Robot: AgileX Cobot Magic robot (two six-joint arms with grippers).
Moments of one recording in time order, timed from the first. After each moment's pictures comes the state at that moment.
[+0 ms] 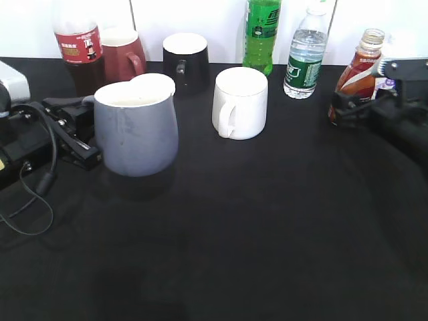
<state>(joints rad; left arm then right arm) -0.27 1.68 -0.42 0.44 -1.16 -0.12 0.16 1.96 -0.69 0.05 -0.95 0.00</state>
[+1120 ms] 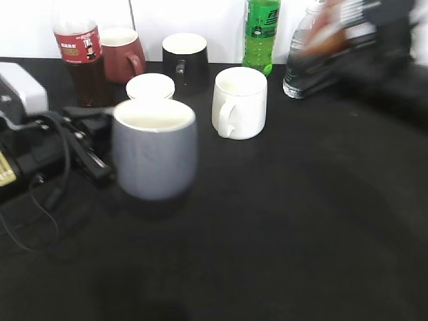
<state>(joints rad) -0.33 1.68 -0.42 0.53 -1.16 -0.12 0.41 1.58 -0.68 -0.23 -0.66 0.10</state>
